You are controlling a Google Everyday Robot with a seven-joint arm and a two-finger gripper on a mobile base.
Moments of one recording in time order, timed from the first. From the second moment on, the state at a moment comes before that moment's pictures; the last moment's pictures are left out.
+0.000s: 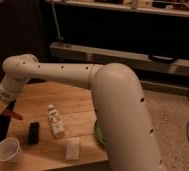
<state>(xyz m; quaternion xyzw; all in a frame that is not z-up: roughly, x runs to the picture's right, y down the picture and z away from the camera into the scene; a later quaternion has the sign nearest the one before) -0.428 0.073 0.653 -0.43 -0.30 0.14 0.84</state>
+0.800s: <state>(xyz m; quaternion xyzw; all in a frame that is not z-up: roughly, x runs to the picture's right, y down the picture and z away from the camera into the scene) -0.438 0.100 0.632 -0.45 -0.34 0.13 0.81</state>
